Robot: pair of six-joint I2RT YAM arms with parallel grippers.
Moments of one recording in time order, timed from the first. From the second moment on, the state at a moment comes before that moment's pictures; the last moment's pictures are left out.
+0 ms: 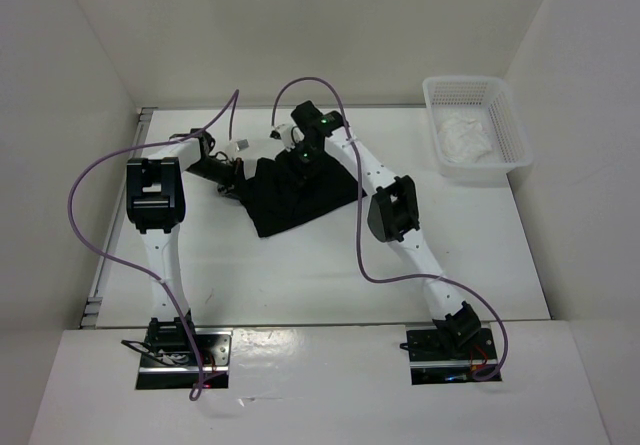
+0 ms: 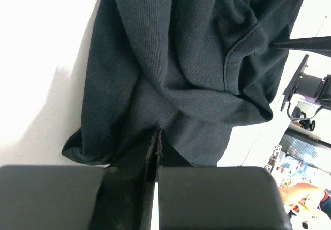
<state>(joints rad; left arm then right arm) 0.06 2.35 1.74 -0.95 0.89 0.28 0.58 2.71 2.72 -1.18 -0.38 -0.24</state>
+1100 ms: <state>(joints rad) 0.06 2.35 1.74 -0.95 0.90 0.28 0.81 2.71 2.84 -1.17 -0.33 -0.24</state>
